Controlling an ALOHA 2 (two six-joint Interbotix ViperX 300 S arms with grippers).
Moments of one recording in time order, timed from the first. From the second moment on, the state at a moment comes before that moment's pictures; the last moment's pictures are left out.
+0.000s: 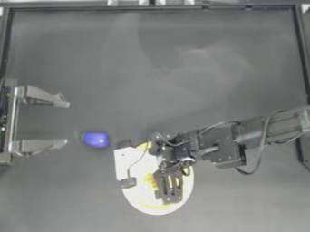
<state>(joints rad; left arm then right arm) 0.08 -0.93 1.21 -0.03 -0.20 0.05 0.09 0.34 0.19 0.20 0.73 -0.13</state>
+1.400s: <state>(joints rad) 0.08 -0.93 1.21 -0.03 -0.19 0.05 -0.04 -0.18 0.72 0.17 0.03 -0.13</state>
